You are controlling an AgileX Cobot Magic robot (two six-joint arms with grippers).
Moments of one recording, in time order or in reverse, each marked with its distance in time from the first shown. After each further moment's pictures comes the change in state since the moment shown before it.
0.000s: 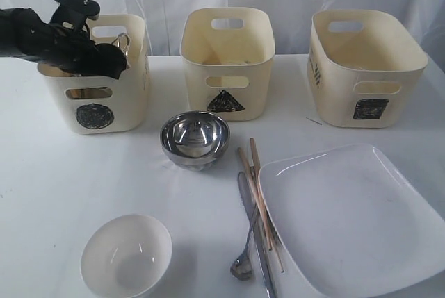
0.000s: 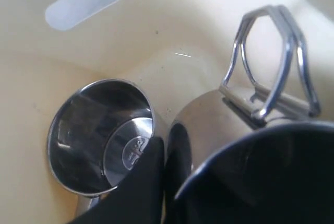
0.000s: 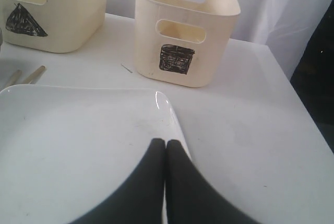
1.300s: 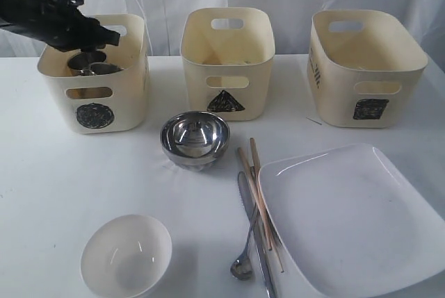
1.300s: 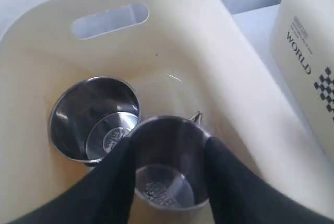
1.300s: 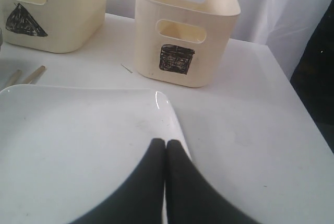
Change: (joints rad) left arm 0.000 -0.092 -0.051 -0.015 0.139 -0.231; right arm 0.000 0.000 0.000 0.000 0.000 0.000
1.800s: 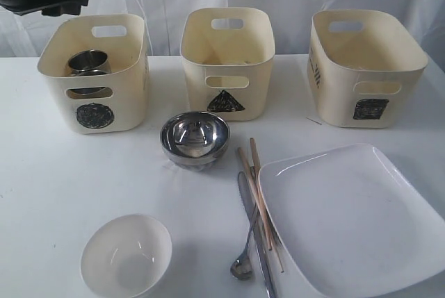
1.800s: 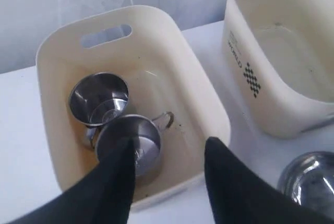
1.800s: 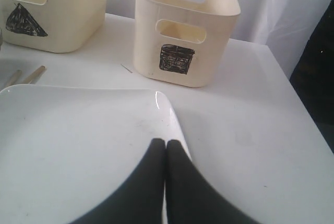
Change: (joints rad) left arm -0.014 -0.347 0.100 -0.007 0.236 -0.004; right arm 0.000 0.000 0.000 0.000 0.000 0.000
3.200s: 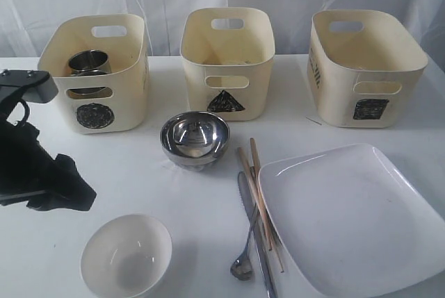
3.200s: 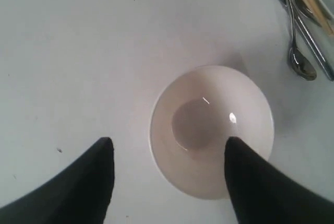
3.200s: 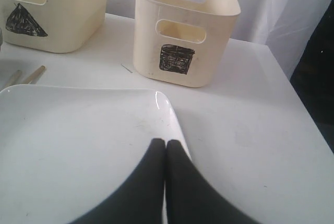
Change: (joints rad) left arm -0.127 -0.342 0.623 -0.264 0.278 0.138; right arm 0.000 0.000 0.000 0.000 0.000 0.000
